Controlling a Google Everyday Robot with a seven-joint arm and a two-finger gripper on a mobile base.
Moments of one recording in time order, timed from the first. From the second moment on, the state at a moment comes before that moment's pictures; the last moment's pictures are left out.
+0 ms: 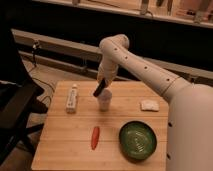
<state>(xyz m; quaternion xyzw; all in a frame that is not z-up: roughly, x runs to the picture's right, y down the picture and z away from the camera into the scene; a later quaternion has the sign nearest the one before) 0.010 -0.026 0.797 -0.23 -0.22 -0.41 0.85</state>
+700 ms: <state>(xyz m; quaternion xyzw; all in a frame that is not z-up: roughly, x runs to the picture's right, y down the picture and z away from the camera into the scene) 0.014 -0.032 0.799 -0.21 -0.22 -0.41 0.86</state>
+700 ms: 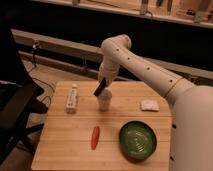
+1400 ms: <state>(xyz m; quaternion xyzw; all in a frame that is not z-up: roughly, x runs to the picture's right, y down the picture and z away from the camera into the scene) 0.039 -0.048 0.813 -0.21 -0.19 -0.41 0.87</state>
